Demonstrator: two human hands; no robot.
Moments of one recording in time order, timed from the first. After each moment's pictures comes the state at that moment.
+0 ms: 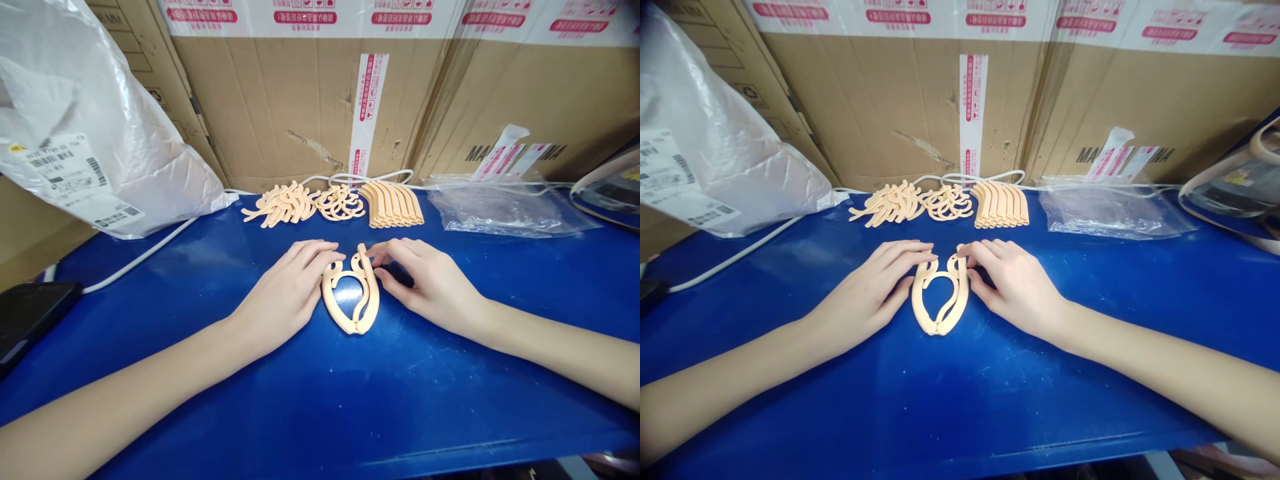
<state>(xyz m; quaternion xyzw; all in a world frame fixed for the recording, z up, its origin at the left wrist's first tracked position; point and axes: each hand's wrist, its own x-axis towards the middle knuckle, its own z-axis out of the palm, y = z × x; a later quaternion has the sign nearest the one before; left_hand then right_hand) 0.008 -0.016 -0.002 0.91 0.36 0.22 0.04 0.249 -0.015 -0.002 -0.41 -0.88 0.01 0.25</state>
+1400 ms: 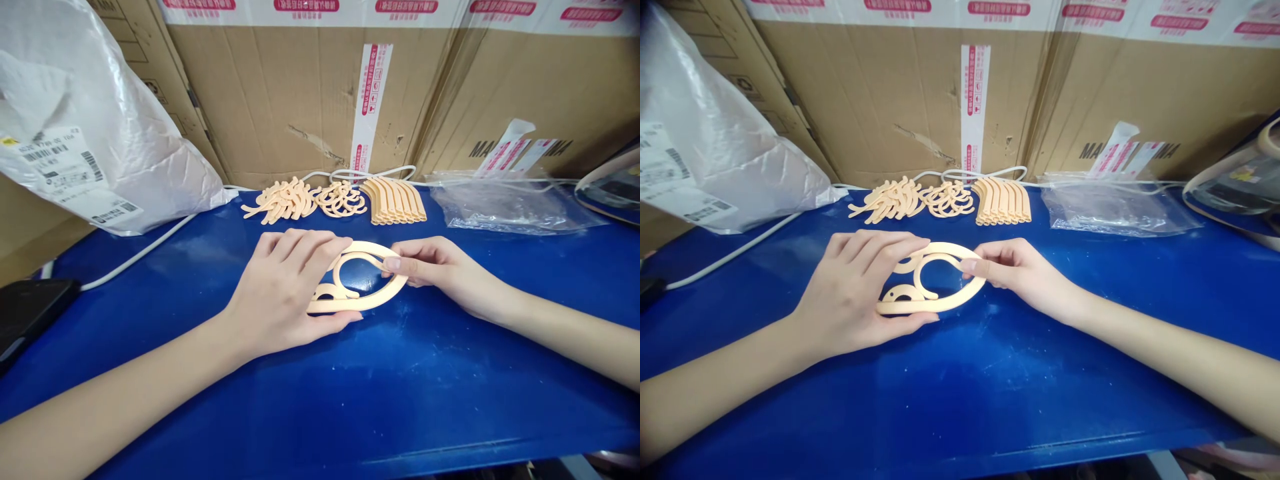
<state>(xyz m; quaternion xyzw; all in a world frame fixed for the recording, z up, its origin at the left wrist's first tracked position) 0.007 -0.026 0.012 0.89 0.32 0.25 -0.18 0.248 -0.013 0.017 -0.44 -0.69 0.50 0.29</state>
